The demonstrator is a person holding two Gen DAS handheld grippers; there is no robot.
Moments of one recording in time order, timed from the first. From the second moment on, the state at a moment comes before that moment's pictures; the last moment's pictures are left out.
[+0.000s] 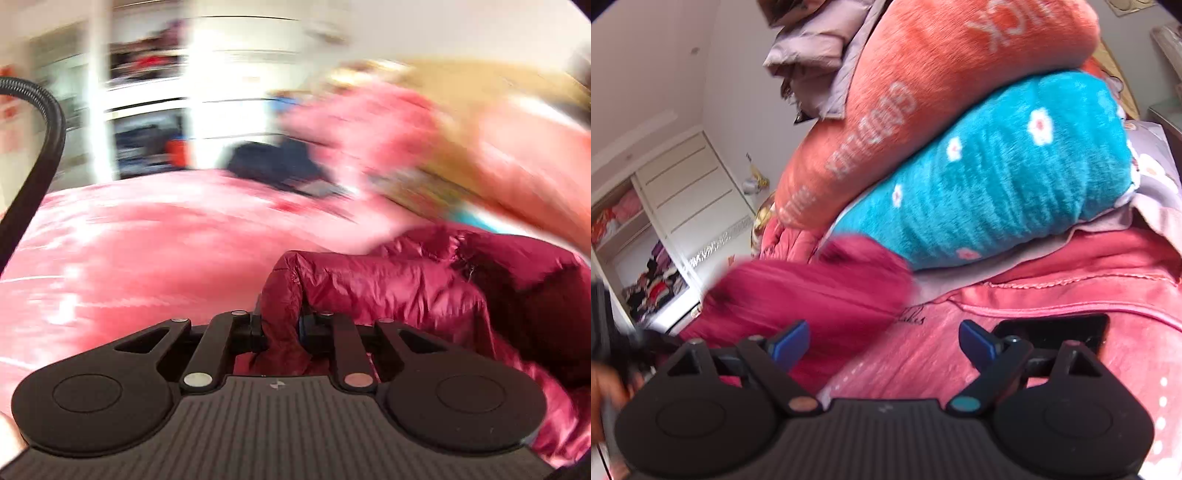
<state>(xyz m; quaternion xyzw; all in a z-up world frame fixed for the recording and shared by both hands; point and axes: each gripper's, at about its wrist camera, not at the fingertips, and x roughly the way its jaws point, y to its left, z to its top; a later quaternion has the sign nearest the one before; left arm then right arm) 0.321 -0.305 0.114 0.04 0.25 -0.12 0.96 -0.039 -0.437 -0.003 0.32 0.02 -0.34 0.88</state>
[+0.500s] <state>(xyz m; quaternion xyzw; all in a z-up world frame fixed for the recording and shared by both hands) 0.409 0.065 0.051 -0.09 0.31 0.34 0.88 0.019 -0.400 -0.007 0.25 0.08 -0.28 0.92</state>
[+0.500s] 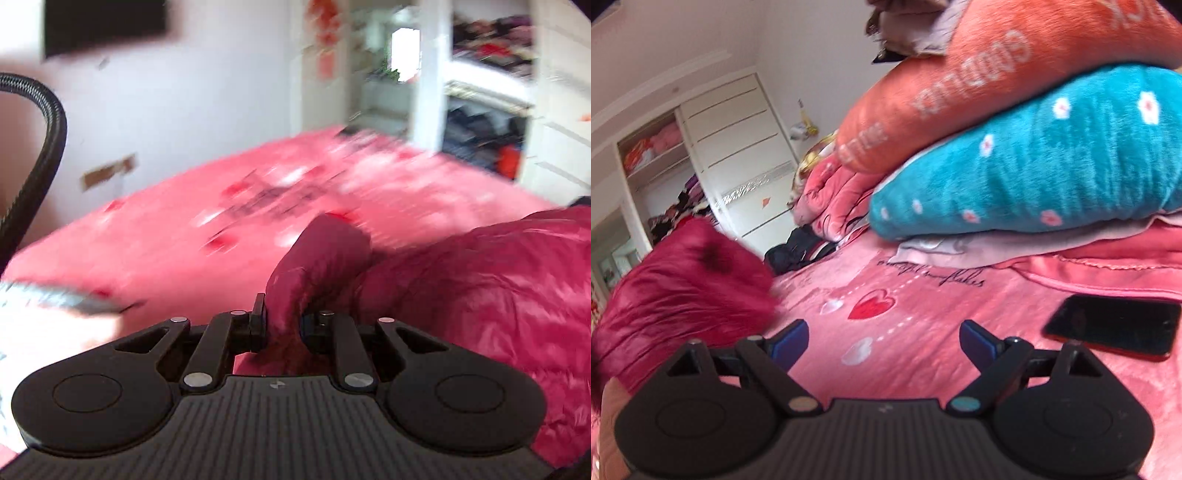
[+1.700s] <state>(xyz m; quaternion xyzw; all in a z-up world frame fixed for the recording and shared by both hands) 0.077 0.072 0.018 -0.03 0.29 0.08 0.95 -0.015 -0.208 0.050 0.10 0.25 -0.01 0.96</state>
